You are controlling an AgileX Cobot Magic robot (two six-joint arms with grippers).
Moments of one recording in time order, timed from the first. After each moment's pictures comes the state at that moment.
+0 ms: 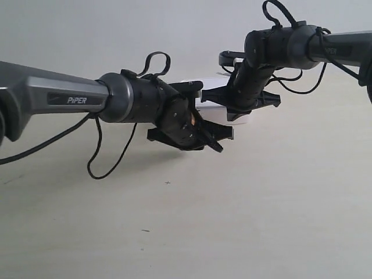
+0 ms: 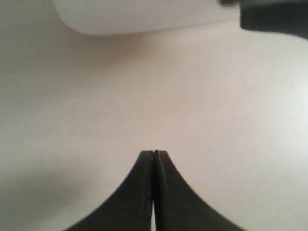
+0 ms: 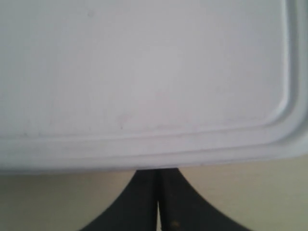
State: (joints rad) left arm -0.57 2.30 -1.65 0.15 0.40 -0.66; right arm 0.33 2.36 -1.87 0.00 0.76 0.33
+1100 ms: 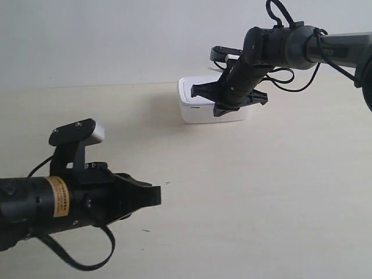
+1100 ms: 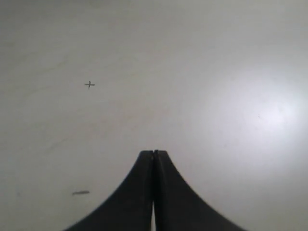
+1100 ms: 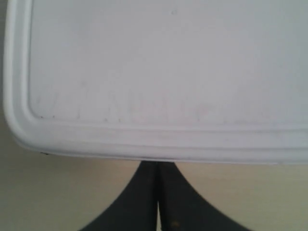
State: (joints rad) left arm -0.63 1.52 -0.53 0.19 -0.26 -0.79; right arm 0.33 2.37 -1.90 0.19 0.71 0.16
